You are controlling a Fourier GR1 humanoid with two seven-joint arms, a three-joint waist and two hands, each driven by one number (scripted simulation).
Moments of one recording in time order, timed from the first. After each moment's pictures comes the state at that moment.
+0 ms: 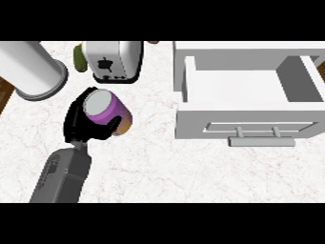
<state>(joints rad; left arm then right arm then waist) -0.35 0.00 0.14 -1.13 0.30 -0.05 -0.20 0.47 -0.01 -0.74 -2.29 -0.57 0.51 0.25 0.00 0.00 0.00</state>
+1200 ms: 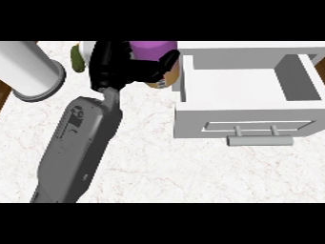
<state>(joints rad) -0.78 0.00 -0.08 -1.31 0.23 0.41 0.19 0.43 -0.02 -0.71 -2.29 -0.56 0.46 0.28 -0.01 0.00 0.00</state>
